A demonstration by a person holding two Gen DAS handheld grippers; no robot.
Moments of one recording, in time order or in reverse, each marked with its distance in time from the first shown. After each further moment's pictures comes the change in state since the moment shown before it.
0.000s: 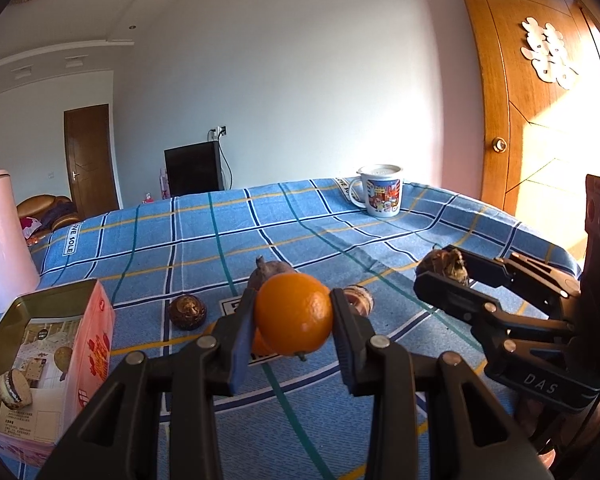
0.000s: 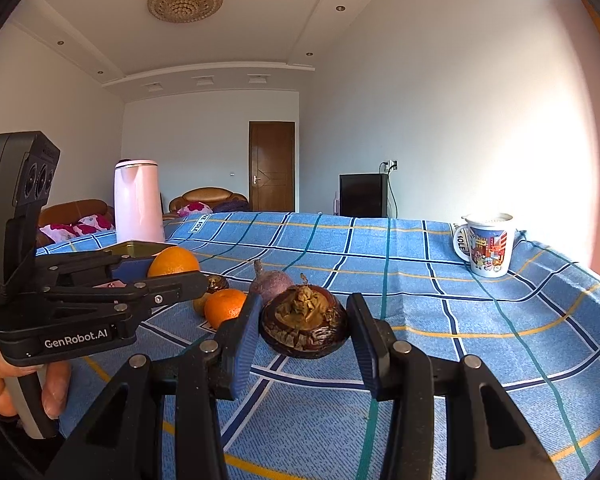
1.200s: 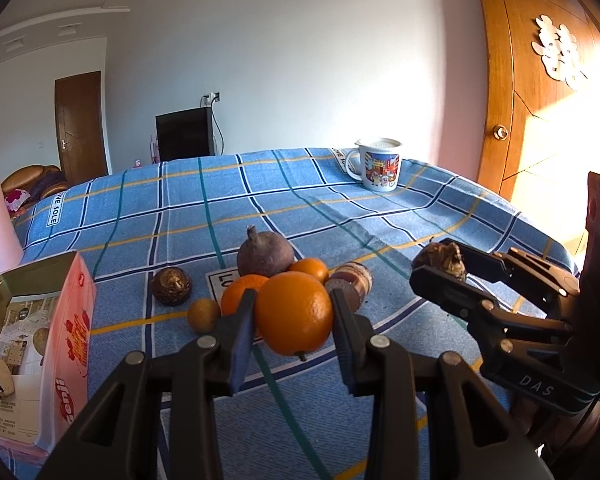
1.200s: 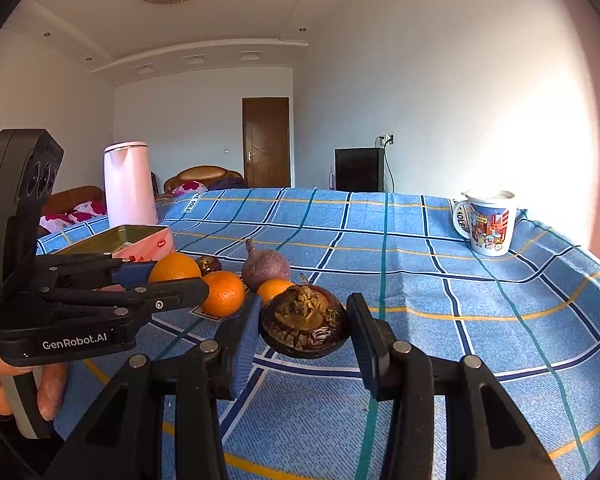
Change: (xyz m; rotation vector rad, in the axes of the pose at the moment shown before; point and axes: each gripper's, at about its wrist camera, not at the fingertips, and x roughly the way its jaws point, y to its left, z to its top) left arm 0.018 0.005 0.000 -0.039 0.122 -0.048; right arm 0.013 -0.002 0.001 0.015 0.096 -0.013
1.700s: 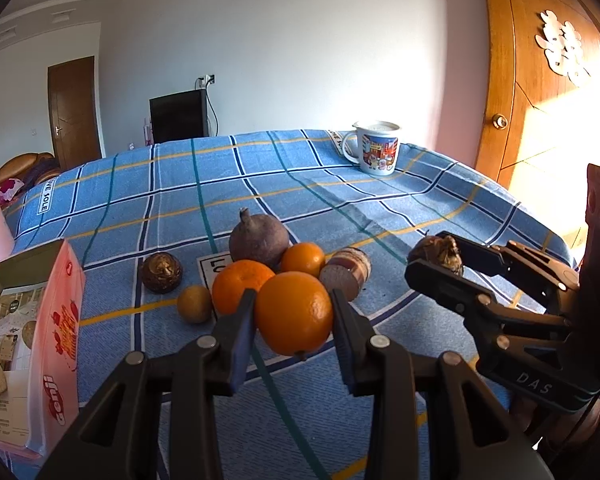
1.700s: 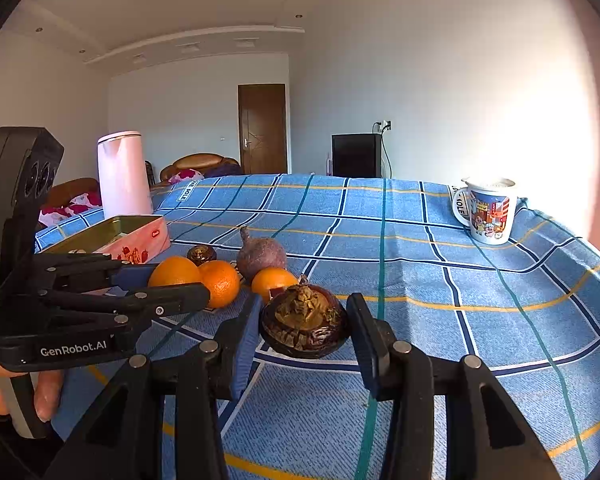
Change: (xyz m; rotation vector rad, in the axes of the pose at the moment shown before) left arm 0.011 0.001 0.000 -0.009 0.071 -0.022; right arm 0.007 -0.001 0.000 0.008 0.056 -0.009
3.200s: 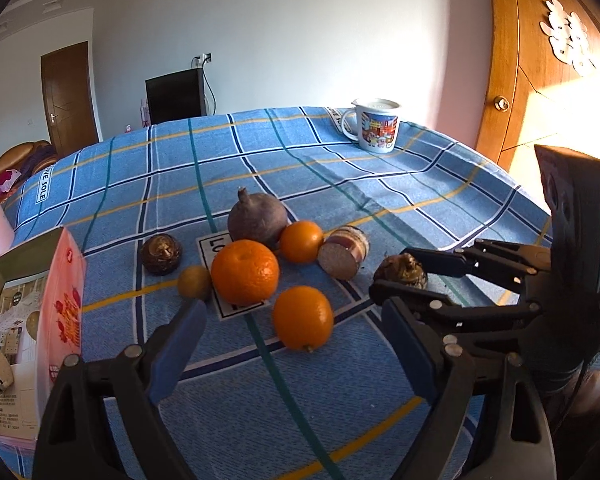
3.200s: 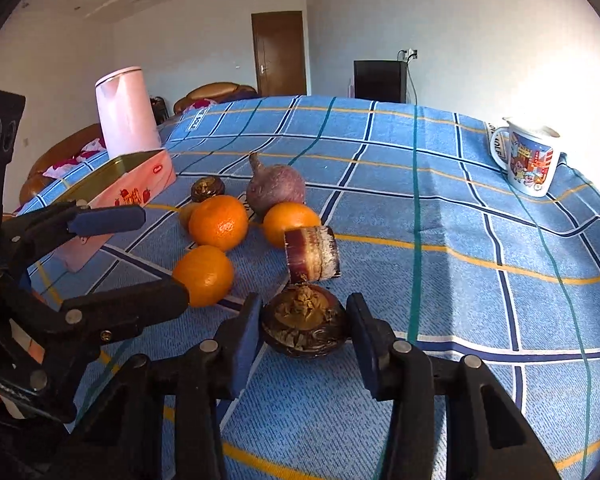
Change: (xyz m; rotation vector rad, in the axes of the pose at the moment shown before) left arm 0.004 -0.003 0.002 0.008 0.109 -0.007; right arm 0.037 0.000 0.002 0.002 0.292 0.069
